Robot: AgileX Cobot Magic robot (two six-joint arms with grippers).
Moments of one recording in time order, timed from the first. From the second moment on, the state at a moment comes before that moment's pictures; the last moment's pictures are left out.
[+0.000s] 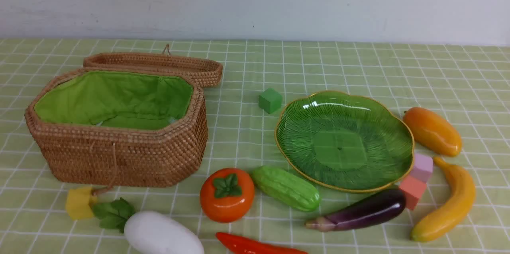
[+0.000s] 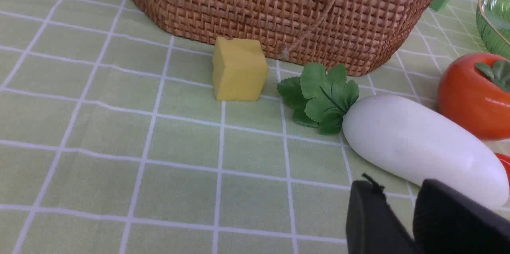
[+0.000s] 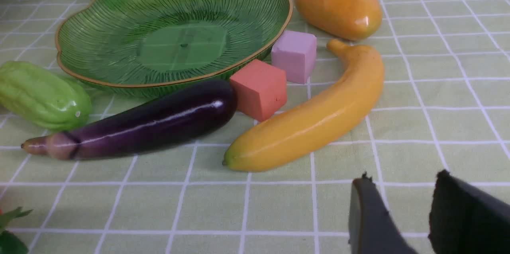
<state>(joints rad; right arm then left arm) 0.06 -0.01 0.02 0.03 0.39 0.12 -0.15 -0.01 0.03 -0.06 0.39 -0.25</state>
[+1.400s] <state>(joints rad) 0.06 -0.01 0.02 0.03 0.39 0.12 -0.15 -0.01 0.02 -0.46 -0.10 -0.46</state>
